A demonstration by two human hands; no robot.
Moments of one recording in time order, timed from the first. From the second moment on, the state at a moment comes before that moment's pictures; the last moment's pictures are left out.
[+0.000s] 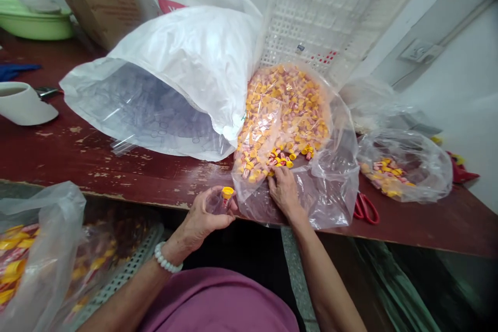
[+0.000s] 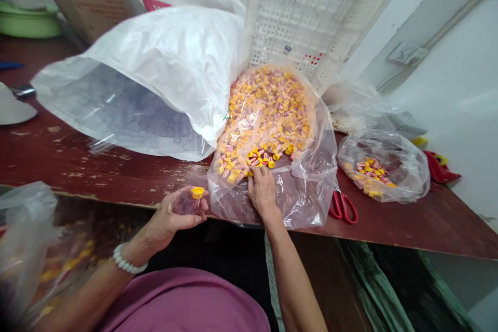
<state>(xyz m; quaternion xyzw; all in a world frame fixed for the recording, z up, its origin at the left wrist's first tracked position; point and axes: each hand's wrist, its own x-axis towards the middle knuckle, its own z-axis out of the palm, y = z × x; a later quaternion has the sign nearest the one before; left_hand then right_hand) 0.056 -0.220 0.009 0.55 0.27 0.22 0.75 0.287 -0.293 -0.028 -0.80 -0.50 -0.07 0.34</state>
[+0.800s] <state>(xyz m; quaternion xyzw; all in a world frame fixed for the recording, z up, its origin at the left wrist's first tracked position) 0.068 -0.229 0.006 0.67 0.22 0.21 0.68 0.201 -0.339 0.044 -0.64 -0.61 0.12 0.46</state>
